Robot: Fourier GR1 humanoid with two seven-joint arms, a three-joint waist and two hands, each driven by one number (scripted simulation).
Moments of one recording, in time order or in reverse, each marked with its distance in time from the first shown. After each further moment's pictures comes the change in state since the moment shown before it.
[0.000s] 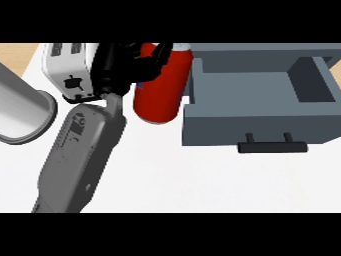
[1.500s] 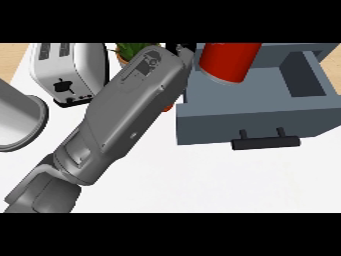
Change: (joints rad) left arm -0.581 0.000 -0.238 0.646 0.393 0.250 -0.202; right arm -0.058 0.011 0.038 0.022 0.041 0.006 0.001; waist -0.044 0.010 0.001
